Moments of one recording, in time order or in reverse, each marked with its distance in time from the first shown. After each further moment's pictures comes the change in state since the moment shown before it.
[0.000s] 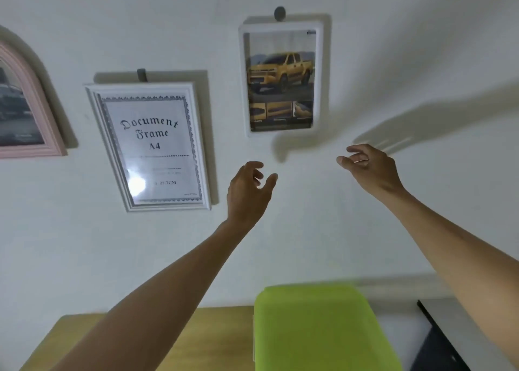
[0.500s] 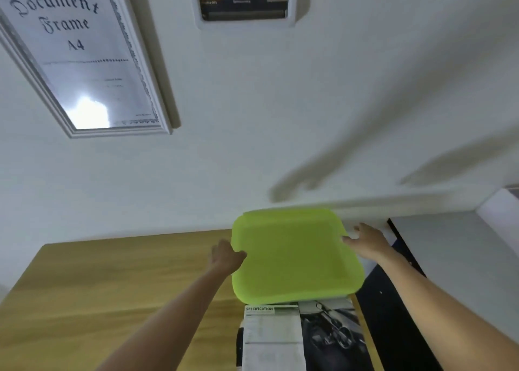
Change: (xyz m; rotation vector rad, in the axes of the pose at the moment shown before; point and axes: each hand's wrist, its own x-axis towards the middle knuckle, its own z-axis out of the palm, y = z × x) left_hand -0.211 -0.156 0.060 0.447 -0.707 -0.866; right_hand -0.184 0.242 0.032 -0.527 -0.625 0.654
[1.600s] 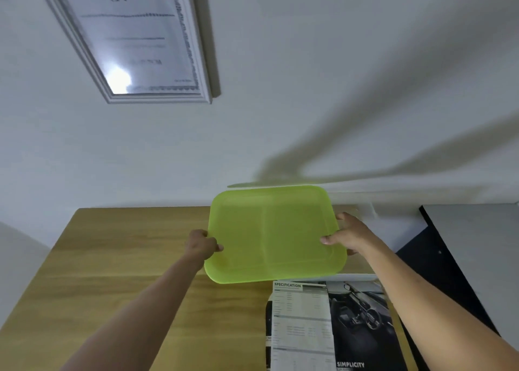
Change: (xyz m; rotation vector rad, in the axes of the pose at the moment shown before) left_hand 0.038 -0.126 -0.059 -0.399 0.021 -0.248; right_hand -0.023 -0.089 0.077 0.215 -0.177 0.010
